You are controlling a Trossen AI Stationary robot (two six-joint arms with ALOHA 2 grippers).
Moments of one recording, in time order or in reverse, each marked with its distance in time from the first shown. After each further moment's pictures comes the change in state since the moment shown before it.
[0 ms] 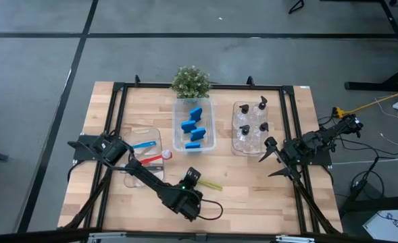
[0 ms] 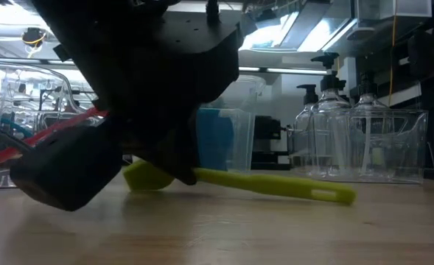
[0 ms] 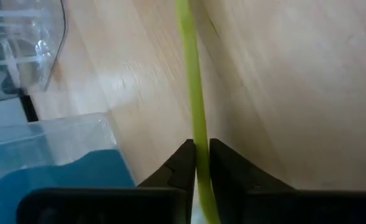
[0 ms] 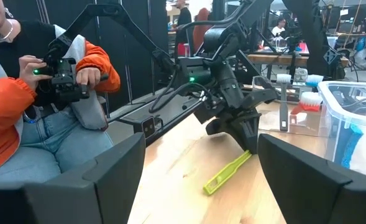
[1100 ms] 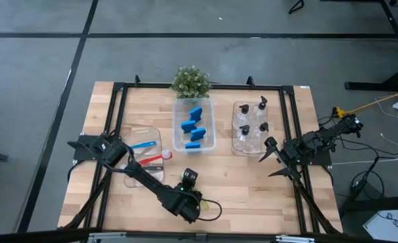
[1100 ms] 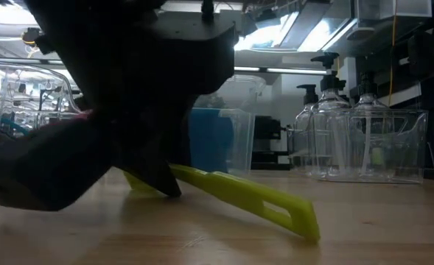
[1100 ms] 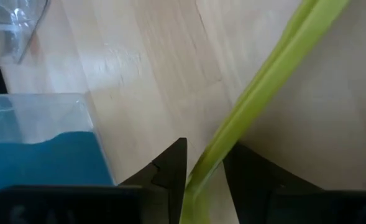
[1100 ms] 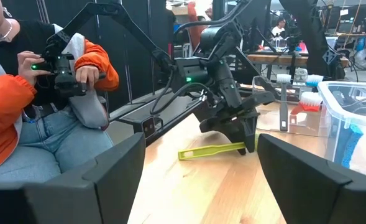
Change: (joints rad) left arm -0.025 -0.001 0.043 -0.052 0.078 -0.177; right arm 0.000 0.000 0.000 0.000 0.000 -0.001
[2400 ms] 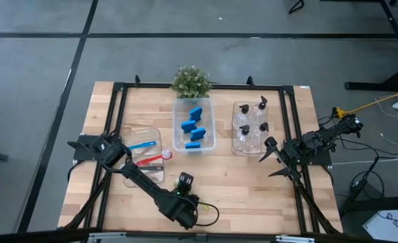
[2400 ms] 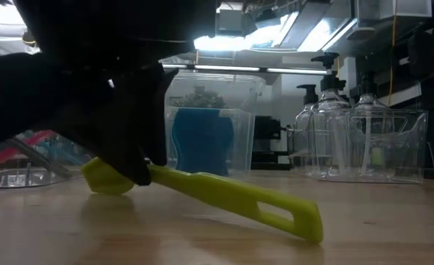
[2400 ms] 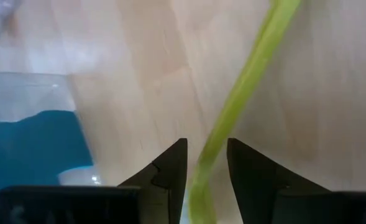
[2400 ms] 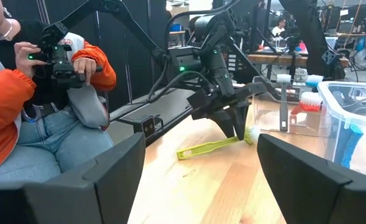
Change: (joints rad) left arm -0.026 -0.025 0.080 -0.129 0.038 -0.120; right arm 0.000 0.000 0.000 0.000 0.000 0.000
